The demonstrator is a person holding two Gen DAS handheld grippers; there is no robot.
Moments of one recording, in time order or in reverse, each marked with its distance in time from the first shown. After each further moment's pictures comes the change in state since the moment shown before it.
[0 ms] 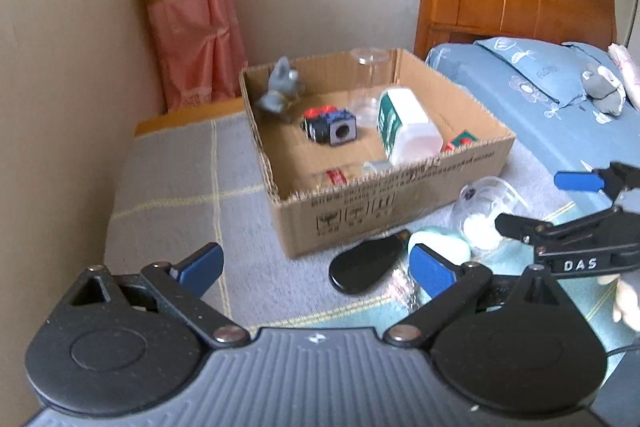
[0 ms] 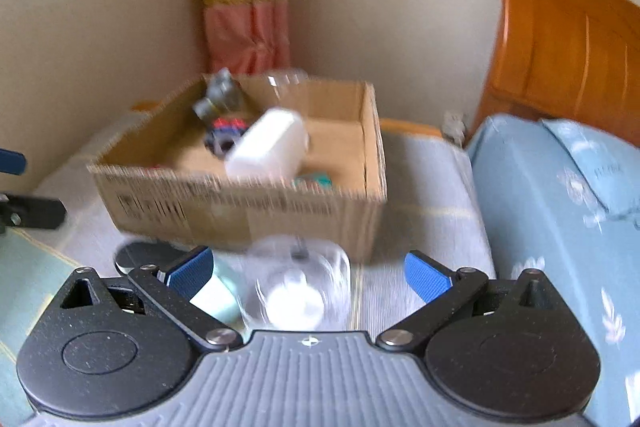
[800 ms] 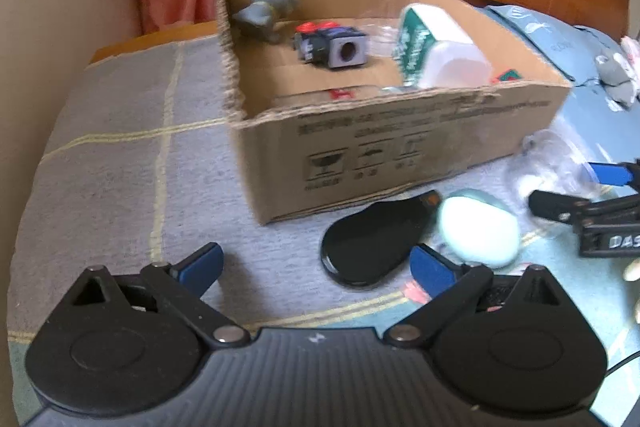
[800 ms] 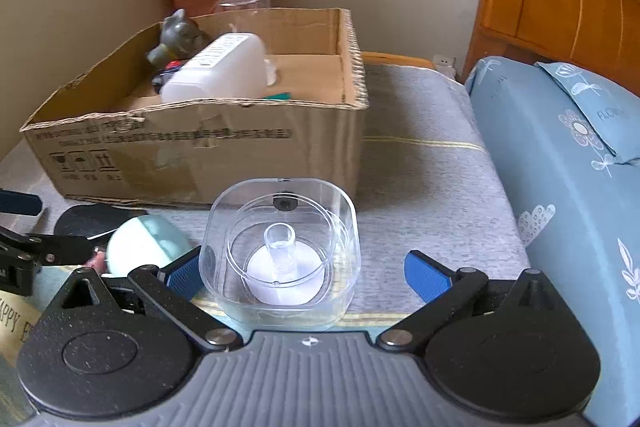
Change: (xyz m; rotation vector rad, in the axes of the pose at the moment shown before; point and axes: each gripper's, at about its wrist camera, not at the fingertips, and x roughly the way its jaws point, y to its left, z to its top) left arm 0.085 0.007 -0.024 -0.065 0.125 -0.043; right arm 0.055 -0.021 -0.019 0.072 0.115 -0.020
